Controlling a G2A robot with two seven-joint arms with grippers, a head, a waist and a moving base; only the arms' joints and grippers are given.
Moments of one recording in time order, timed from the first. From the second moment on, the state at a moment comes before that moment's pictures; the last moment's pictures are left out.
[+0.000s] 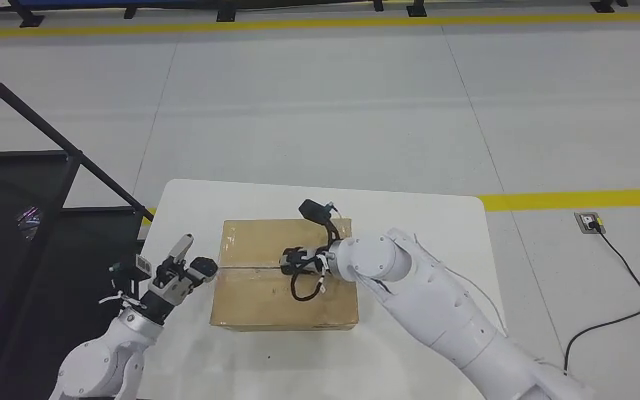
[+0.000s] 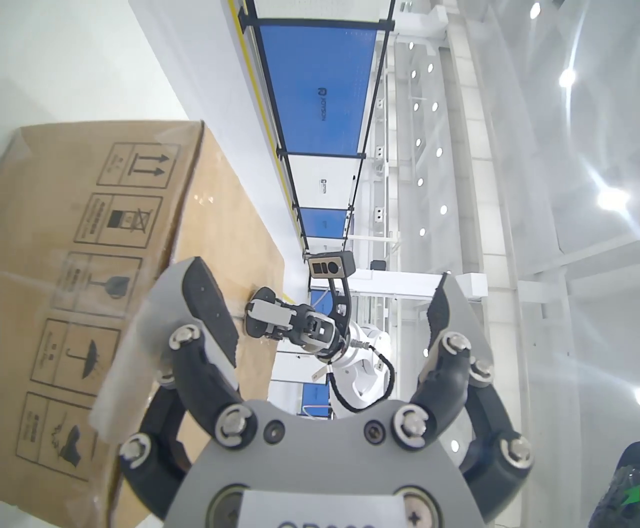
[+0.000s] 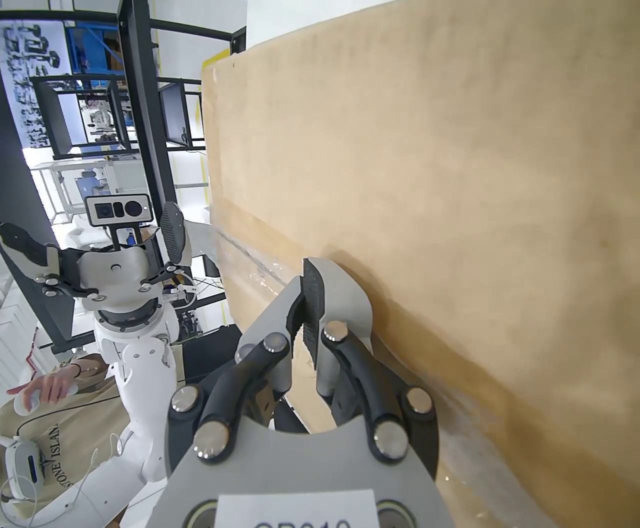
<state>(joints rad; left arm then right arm) 1.39 -1.11 -1.68 -1.69 -0.49 -0.08 -0.50 -0.43 -1.43 0.66 -1.13 0.02 0.23 0.76</state>
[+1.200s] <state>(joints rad) 1.36 -1.13 -1.59 -1.57 -0.43 -0.07 -0.47 -0.34 -1.57 0.59 -0.90 0.08 0.09 0.84</state>
